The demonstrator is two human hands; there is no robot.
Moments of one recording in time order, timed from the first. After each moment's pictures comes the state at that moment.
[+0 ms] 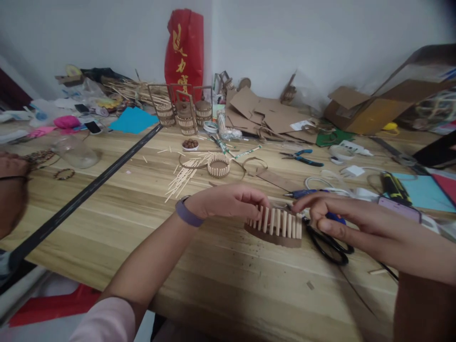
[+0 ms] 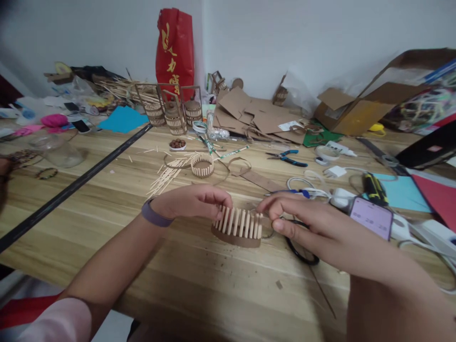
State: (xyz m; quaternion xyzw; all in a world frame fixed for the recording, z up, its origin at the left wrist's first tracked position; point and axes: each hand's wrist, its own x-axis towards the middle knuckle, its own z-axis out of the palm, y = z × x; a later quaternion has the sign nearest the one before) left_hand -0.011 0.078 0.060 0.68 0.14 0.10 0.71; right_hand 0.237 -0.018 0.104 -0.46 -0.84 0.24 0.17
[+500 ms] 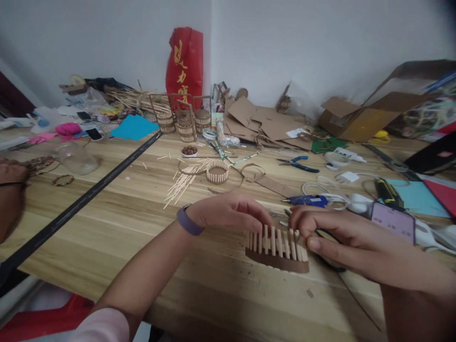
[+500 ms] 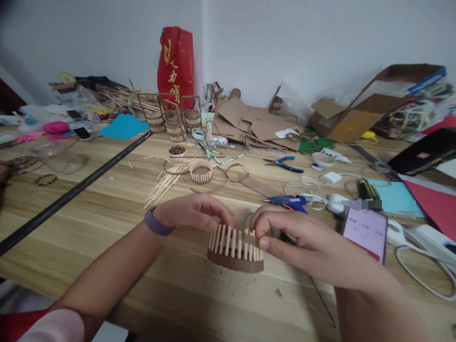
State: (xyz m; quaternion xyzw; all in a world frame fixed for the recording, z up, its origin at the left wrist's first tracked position) left_hand -0.013 0.077 0.054 0.71 0.08 0.10 0.69; right_hand 0.221 -0.025 0.101 -0.41 -0.82 0.36 0.18
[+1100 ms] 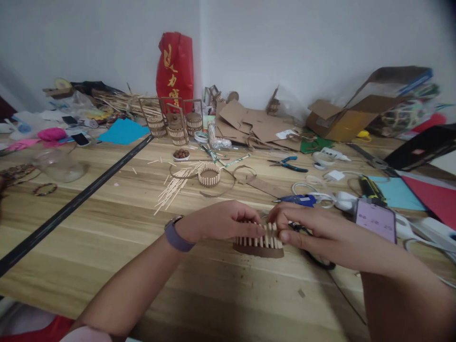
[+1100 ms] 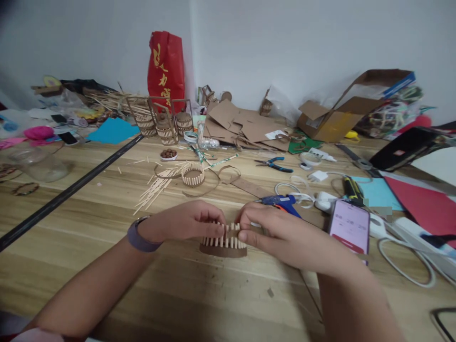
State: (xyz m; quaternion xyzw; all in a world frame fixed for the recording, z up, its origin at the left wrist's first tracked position) left_hand -0.002 0.062 0.059 0.77 0.16 0.09 0.61; right_hand 0.222 -0.014 0.094 -0.45 -0.83 0.31 0.12
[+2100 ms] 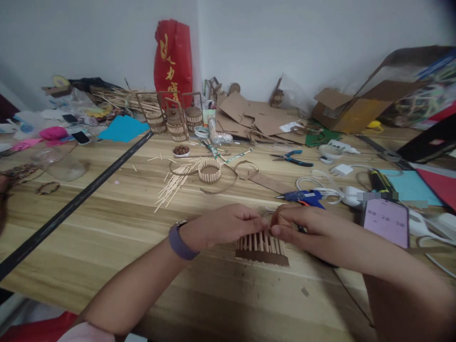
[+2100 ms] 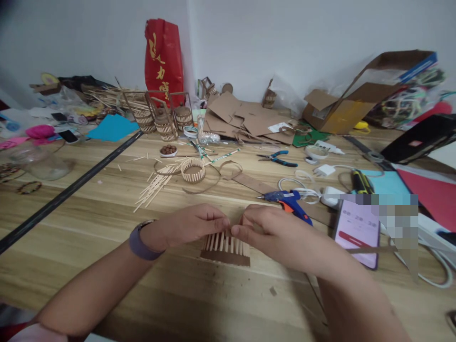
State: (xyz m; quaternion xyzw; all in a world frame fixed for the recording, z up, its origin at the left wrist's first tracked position) left_hand 0.010 0.049 0.052 0.73 0.25 0.08 0.63; right_hand 0.210 -0.011 0.086 -0.55 -0.78 0.30 0.05
